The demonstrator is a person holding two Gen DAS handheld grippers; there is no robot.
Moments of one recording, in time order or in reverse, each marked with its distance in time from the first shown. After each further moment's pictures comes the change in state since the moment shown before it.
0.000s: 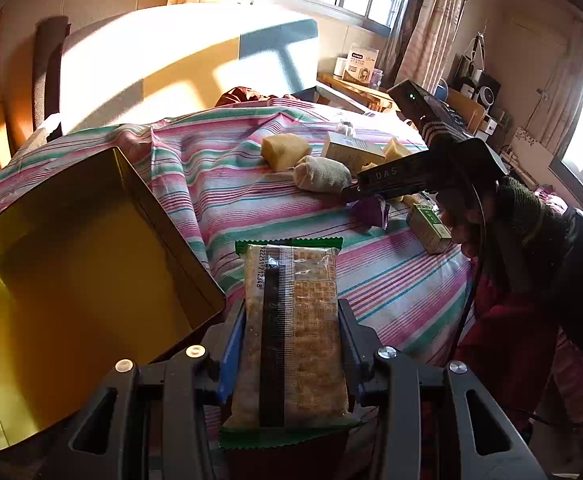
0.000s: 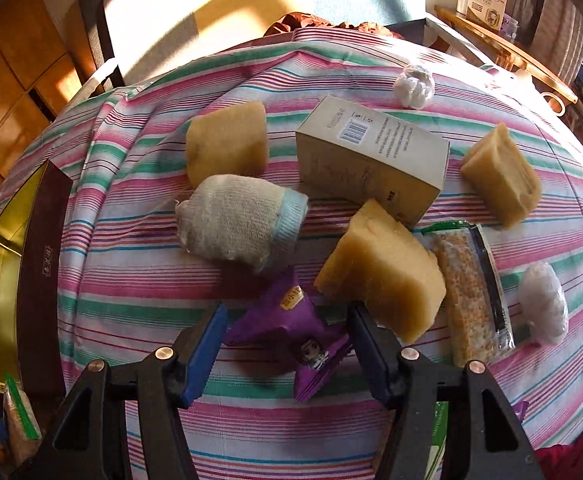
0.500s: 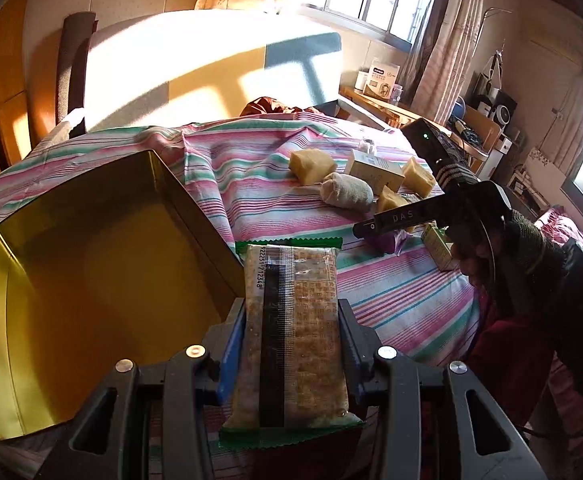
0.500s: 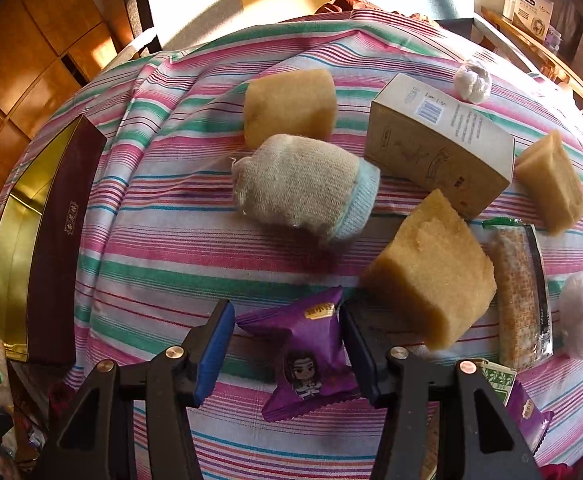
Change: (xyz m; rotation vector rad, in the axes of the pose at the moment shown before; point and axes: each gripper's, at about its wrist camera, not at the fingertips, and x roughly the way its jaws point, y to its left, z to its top) left arm -0.025 0.020 0.002 -0.068 -0.036 0.048; right arm 0.004 0.019 -0.009 -0.097 0.057 0.046
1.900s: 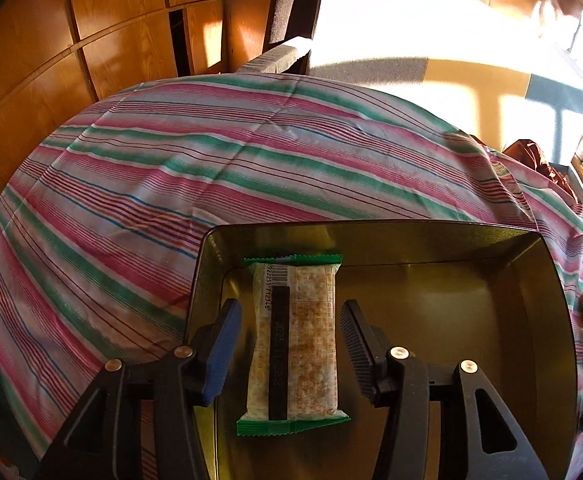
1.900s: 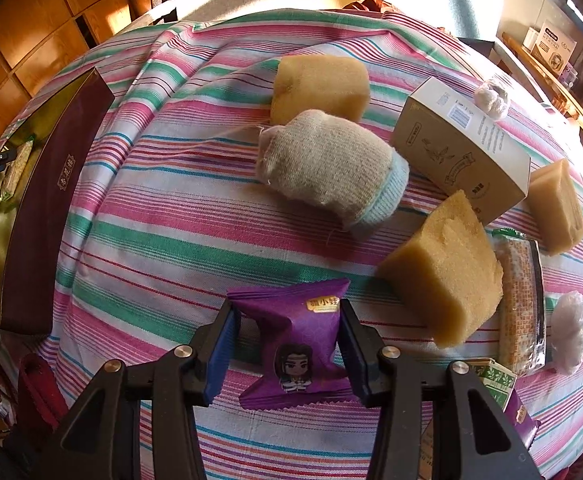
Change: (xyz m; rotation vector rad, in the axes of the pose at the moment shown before) left arm 0.050 0.290 0.059 -0.448 0.114 0.538; right arm 0.015 0.029 -0.001 -0.127 0.028 -0.072
